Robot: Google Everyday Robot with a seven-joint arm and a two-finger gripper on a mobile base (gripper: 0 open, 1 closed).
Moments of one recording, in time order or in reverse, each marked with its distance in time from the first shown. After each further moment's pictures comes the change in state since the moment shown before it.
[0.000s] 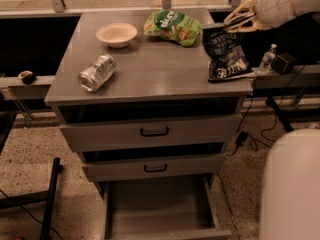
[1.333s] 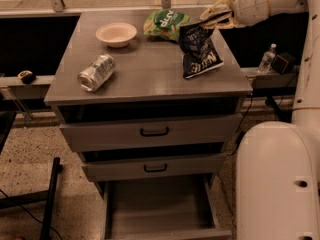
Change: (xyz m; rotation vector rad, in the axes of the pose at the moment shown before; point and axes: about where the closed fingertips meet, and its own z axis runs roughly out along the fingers) arm -0.043 -0.034 0.044 0.112 -0.222 -0.113
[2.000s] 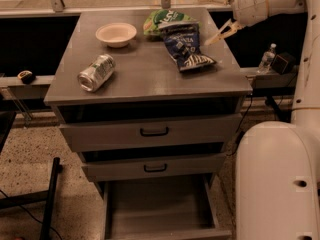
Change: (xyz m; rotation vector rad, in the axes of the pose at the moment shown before) arm 0.000 0.000 0.000 0.001 0.001 0.000
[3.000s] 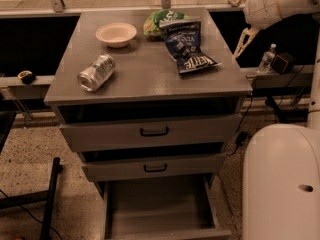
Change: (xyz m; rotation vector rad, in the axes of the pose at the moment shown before) arm 0.031 0.030 -0.026 -0.111 0.163 0.109
